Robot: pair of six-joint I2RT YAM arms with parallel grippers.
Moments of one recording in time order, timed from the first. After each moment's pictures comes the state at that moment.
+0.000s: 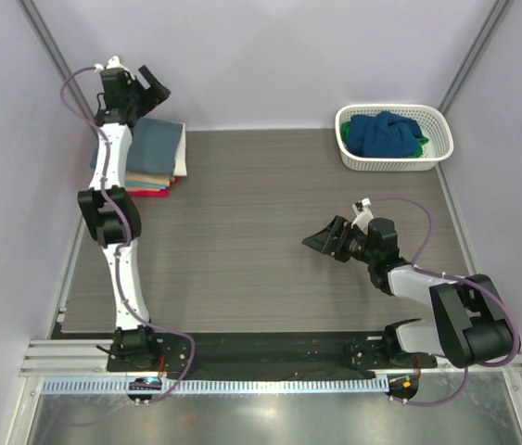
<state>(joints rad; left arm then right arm) 0.10 2.44 2.48 -0.40 0.21 -0.53 0.23 1.29 0.31 0.58 -0.56 0.77</state>
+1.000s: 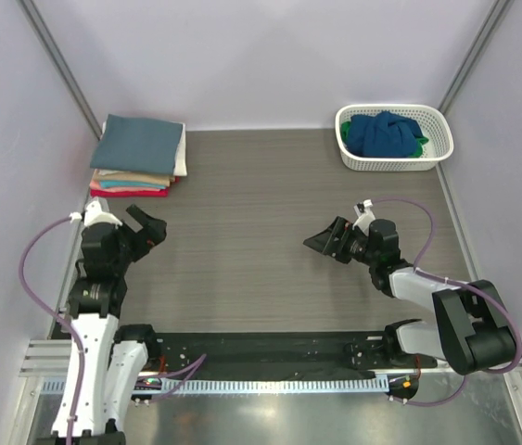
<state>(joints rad) 0.04 0.63 0.69 -0.50 0.03 -0.61 0.23 1.25 0.30 0.54 -0.54 0.77</state>
